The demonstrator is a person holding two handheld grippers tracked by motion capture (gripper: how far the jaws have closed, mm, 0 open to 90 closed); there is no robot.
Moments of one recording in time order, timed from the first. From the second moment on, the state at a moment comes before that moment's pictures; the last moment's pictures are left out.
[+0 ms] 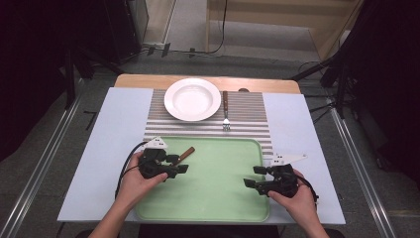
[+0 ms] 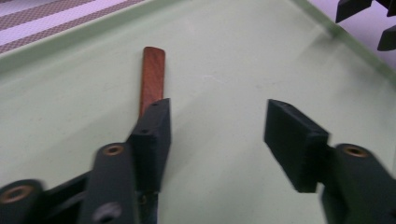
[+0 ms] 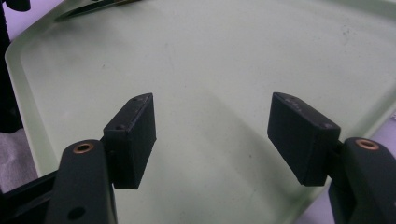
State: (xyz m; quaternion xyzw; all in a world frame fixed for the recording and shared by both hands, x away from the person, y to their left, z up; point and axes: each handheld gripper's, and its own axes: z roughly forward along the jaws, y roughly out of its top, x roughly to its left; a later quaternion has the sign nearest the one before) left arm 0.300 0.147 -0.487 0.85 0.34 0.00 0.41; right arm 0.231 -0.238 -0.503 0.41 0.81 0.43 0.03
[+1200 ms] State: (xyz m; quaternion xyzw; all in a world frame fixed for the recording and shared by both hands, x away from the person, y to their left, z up) left arm 0.315 0.161 -0.503 0.87 0.35 0.00 0.36; right arm 0.228 -0.241 -0.503 0.41 0.80 0.43 0.03
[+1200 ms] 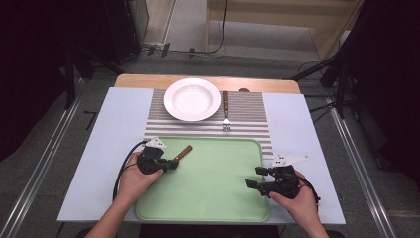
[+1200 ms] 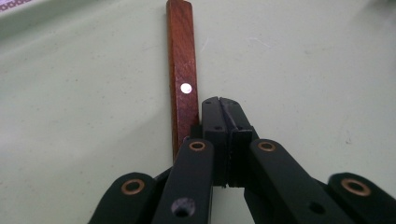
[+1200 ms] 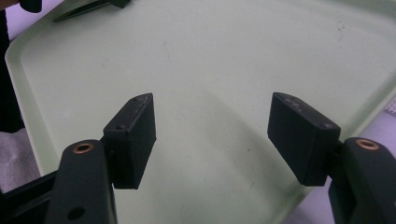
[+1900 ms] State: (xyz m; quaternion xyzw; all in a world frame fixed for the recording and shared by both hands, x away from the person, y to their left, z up) left arm 0.323 0.187 -0.501 0.85 0.39 0.01 0.35; right arm 0.228 -0.242 -0.503 0.41 0.80 0.43 0.03
